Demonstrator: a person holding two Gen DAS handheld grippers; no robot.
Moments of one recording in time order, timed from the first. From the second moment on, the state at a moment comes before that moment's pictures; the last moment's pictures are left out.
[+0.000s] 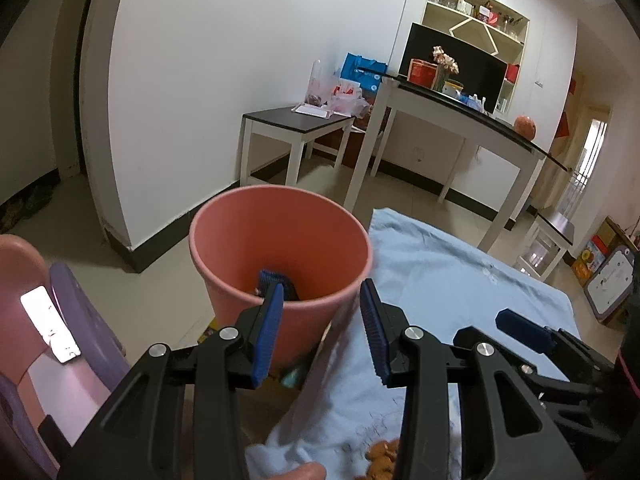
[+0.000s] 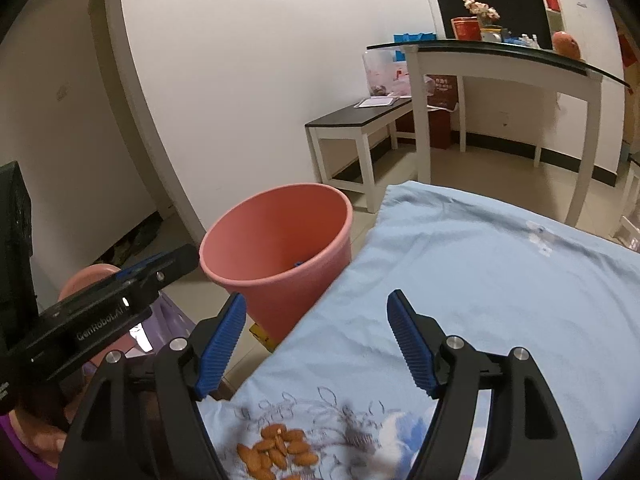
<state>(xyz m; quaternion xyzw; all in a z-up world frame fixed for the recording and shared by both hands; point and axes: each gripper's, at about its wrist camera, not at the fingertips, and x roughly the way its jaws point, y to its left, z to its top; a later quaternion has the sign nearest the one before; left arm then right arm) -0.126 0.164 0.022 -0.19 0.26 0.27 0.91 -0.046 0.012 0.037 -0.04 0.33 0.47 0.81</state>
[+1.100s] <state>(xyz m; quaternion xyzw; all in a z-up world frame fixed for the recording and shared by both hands) -0.151 0.133 0.026 -0.19 0.26 0.27 0.91 -0.073 -0.026 0.055 -0.03 0.29 0.44 0.85</state>
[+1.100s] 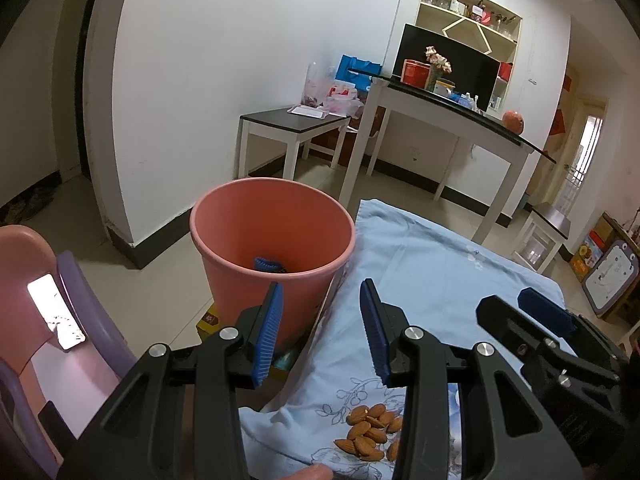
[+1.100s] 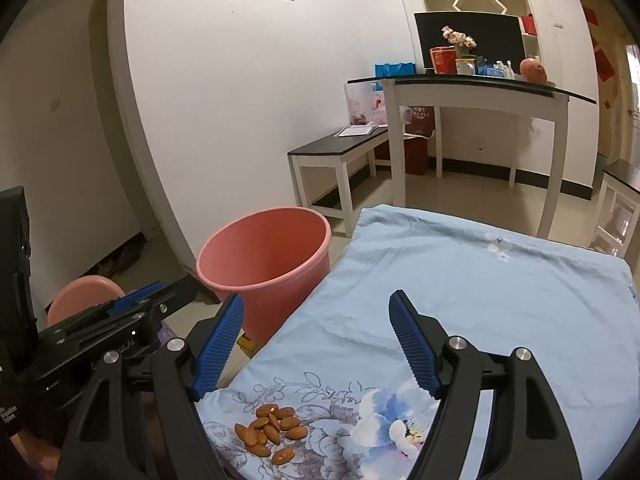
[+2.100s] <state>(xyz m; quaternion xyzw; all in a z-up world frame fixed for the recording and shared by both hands) -0.149 0.138 0.022 -0.19 0.26 0.28 0.90 -0.069 -0.023 0.046 -0.03 0.29 0.43 0.86</state>
